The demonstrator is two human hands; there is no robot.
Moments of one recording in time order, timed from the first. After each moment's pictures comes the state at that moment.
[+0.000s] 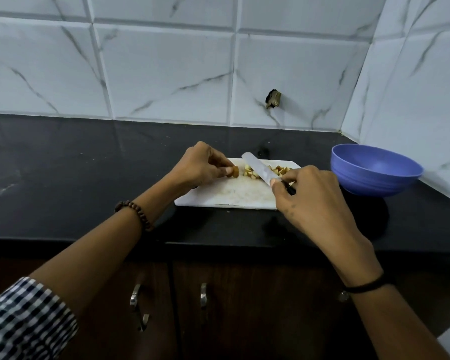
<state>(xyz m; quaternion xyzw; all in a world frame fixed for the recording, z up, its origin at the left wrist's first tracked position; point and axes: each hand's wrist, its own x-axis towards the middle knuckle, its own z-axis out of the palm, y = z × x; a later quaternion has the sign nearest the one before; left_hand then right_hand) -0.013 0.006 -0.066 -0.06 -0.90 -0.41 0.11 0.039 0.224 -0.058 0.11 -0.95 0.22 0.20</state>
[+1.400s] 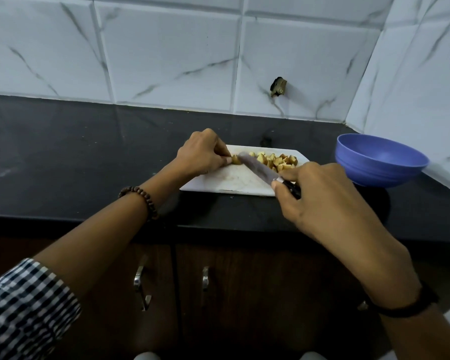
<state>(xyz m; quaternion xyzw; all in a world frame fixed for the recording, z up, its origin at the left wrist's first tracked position) -0.020 0.006 -0.071 -0.01 -0.94 -0.29 0.15 0.082 0.224 -0.039 0.16 -0.97 0.12 0.15</state>
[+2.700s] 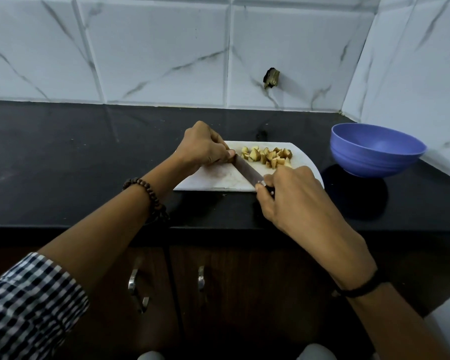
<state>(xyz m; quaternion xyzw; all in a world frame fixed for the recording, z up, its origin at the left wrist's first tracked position) -0.027 0.025 -0.064 0.06 -0.88 -0.45 0.12 0.057 0.212 -0.066 0.16 -0.97 0.13 0.11</state>
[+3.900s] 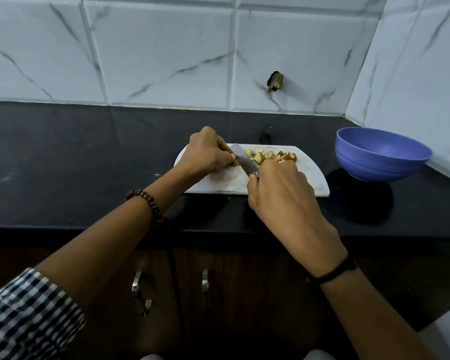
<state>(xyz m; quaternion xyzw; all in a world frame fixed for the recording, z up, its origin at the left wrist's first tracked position) -0.016 0.028 -0.068 0.03 -0.91 -0.38 0.17 0.067 0.183 -0.054 0.14 -0.97 0.14 0.13</state>
